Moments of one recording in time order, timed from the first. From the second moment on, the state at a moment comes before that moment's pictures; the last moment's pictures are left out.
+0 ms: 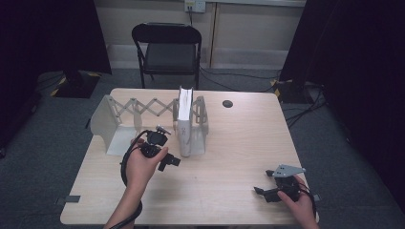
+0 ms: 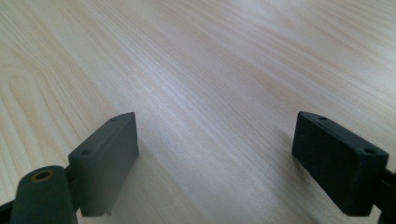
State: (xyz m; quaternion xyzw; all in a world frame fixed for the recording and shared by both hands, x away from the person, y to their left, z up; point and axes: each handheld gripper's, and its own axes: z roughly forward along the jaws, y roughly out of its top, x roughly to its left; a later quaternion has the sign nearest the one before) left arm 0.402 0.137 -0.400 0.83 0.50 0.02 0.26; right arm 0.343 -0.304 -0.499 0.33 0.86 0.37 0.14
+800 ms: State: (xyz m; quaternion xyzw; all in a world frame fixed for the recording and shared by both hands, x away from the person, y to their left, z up) left arm 0.398 0.158 -0.419 0.82 0.51 0.01 0.25; right arm 0.343 -0.304 -0.499 0.33 0.85 0.37 0.14
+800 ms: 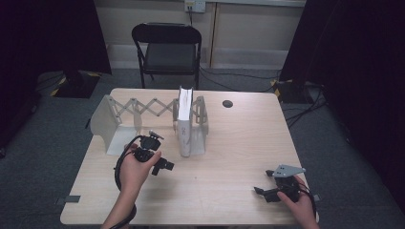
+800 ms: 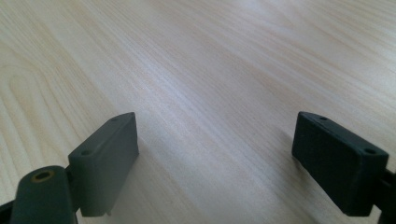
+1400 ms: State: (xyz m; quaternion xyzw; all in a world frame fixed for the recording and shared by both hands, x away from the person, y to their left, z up) left arm 0.396 0.172 -0.434 0.82 0.51 0.00 0.25; right arm 0.343 -0.304 -0.499 0.33 0.85 0.37 0.14
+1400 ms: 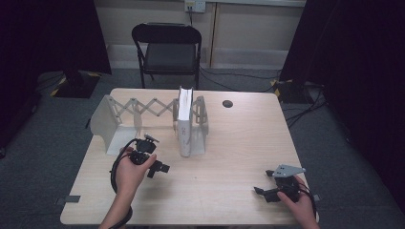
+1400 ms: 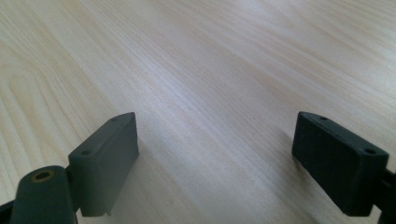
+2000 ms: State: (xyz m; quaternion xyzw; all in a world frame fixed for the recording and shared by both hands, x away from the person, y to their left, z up) left arm 0.392 0.187 -0.450 0.82 0.52 0.00 0.25; right arm 0.343 -0.304 -0.499 0.33 0.85 0.37 0.14
